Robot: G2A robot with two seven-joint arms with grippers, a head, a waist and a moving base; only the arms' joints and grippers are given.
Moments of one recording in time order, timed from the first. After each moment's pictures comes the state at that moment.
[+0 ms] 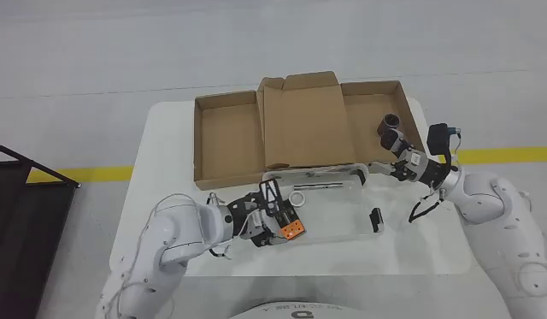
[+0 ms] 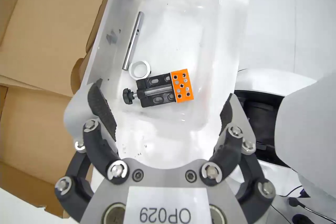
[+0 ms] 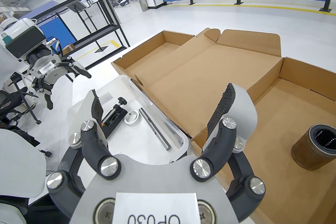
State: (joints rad) left arm 1.55 -1.12 -1.11 -2.10 1.09 -0.71 -0.88; right arm -1.55 -0.93 1.57 -1.53 -0.53 -1.01 0.29
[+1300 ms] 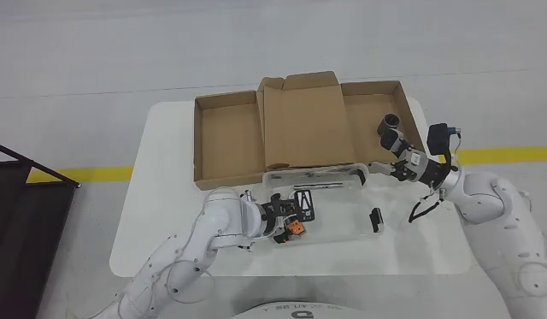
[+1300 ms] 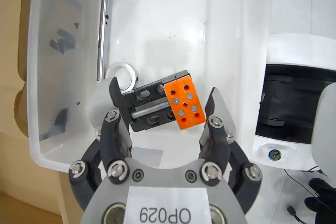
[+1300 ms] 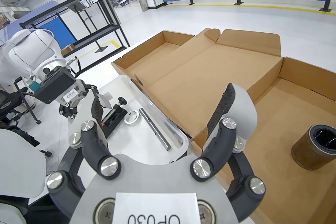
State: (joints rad) left arm 1.33 -1.15 -0.81 -1.87 1.26 -0.67 -0.87; right arm -1.55 -0.93 1.57 -1.53 -0.53 -1.01 0.29
